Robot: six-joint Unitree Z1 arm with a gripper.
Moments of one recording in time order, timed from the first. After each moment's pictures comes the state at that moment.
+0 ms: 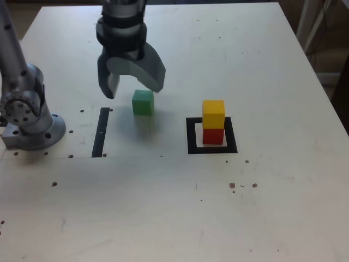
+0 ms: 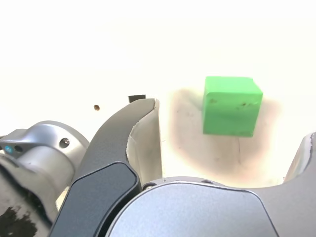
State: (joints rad) arm 0.17 1.61 -0.88 1.07 0.15 0.26
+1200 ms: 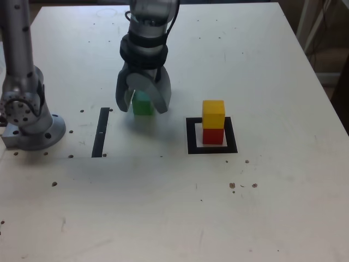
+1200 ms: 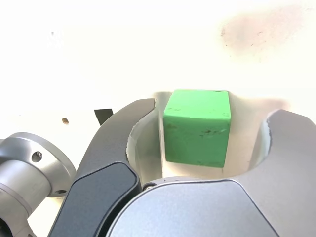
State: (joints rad) arm 0.17 1.80 -0.91 1.00 0.12 0.30
